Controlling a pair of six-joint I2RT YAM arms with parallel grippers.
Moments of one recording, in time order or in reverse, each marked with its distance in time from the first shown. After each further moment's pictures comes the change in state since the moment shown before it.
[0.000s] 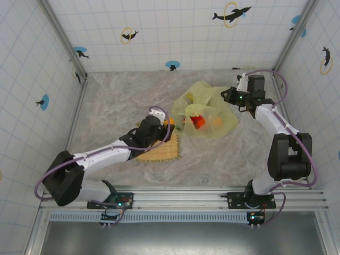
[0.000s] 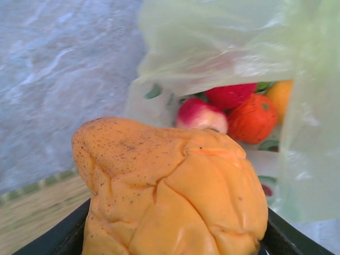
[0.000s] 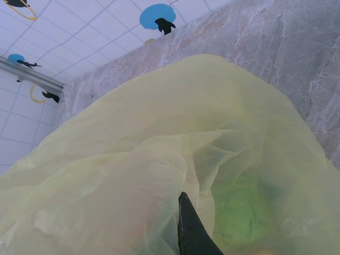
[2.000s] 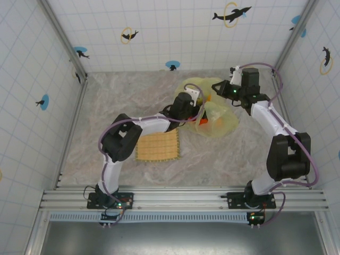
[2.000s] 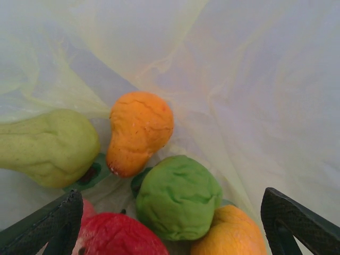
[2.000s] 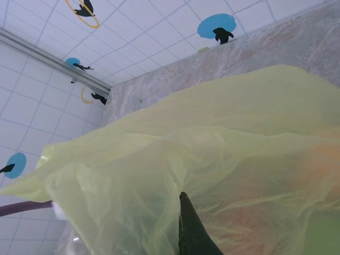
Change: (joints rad) left arm 0.006 0.709 0.623 0.263 0.240 -0.015; right arm 0.080 0.005 0.082 0.049 -0.050 0.099
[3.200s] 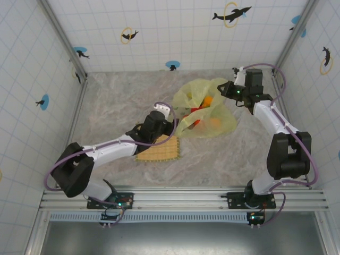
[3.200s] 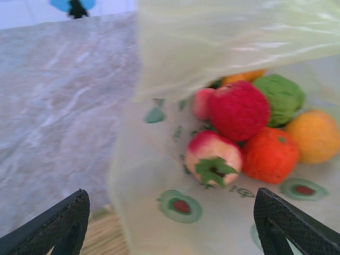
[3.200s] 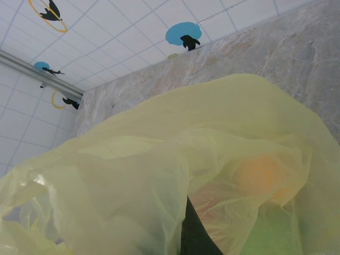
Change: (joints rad) left arm 0.000 -0.621 -0.572 -0.180 -0.363 0.105; right arm -0.043 0.013 0.000 -0.038 0.048 -0.071
